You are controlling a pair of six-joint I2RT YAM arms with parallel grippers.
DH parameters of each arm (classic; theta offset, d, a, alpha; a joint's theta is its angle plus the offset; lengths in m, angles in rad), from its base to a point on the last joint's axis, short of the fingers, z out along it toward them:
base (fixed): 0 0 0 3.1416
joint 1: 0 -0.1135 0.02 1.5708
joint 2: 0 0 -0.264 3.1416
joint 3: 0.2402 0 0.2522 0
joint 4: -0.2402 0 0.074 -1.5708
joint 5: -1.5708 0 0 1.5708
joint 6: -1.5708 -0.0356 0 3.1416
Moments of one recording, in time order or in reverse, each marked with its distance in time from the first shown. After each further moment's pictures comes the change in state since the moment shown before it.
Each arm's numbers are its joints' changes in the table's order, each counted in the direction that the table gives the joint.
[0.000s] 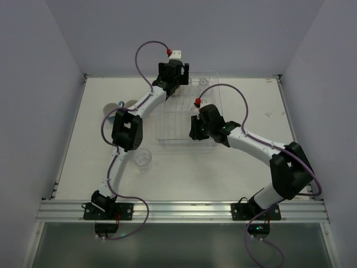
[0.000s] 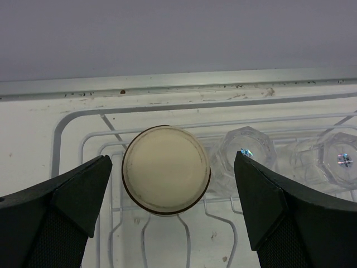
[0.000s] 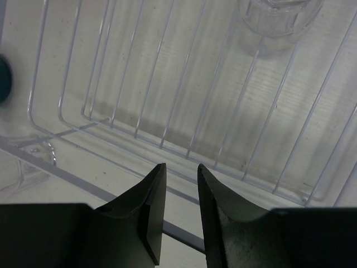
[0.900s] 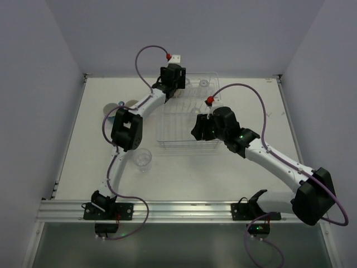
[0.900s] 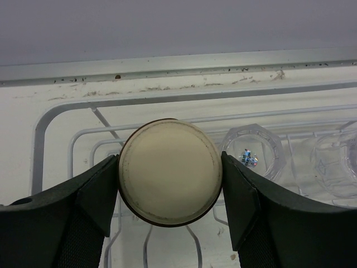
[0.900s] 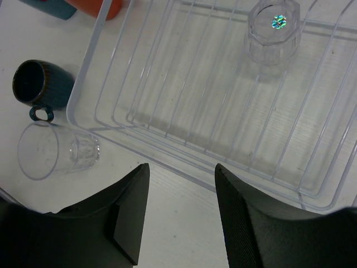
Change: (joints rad) left arm -0.010 -0.007 -0.102 0.067 -0.031 0.002; right arm -0.008 -0.295 -0.090 -0.018 -0.003 -0.022
